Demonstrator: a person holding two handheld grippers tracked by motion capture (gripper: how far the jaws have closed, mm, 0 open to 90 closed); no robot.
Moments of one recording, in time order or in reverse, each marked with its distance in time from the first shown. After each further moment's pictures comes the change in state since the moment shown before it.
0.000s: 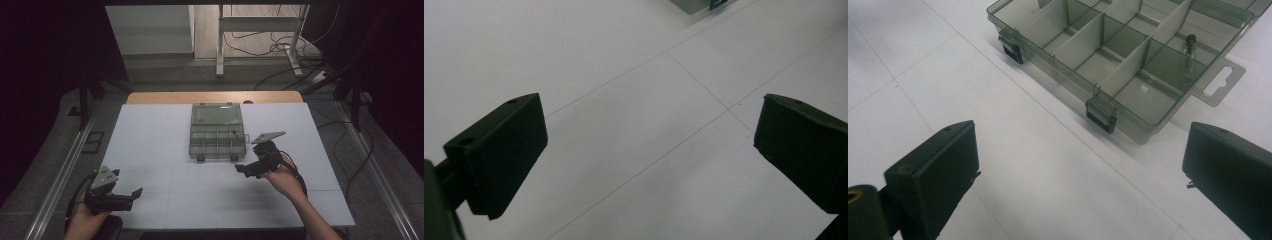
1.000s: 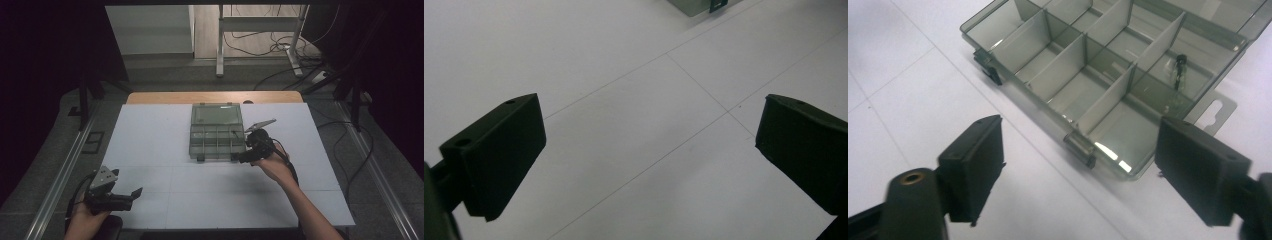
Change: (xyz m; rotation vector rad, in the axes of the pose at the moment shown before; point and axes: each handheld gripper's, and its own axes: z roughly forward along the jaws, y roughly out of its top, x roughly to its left) left arm 0.001 0.000 0.000 -0.007 -0.004 -0.008; right arm -0.016 0.029 0.023 0.048 -0.002 0.015
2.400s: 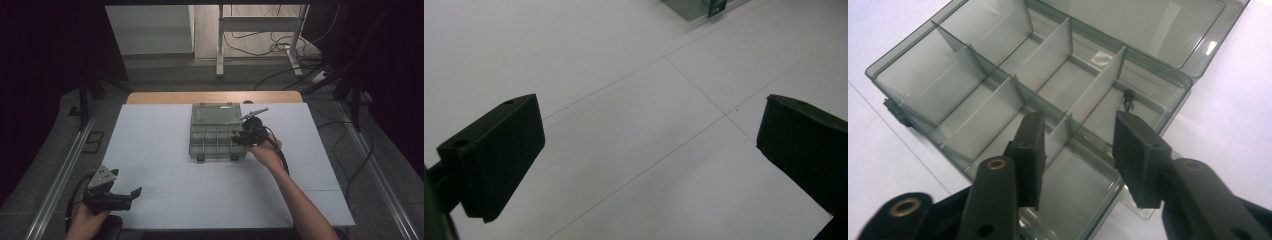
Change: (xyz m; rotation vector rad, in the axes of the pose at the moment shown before) left arm 0.003 -0.001 -0.001 -0.013 -0.014 -0.019; right arm -0.031 0.029 0.036 -0.005 -0.104 0.040
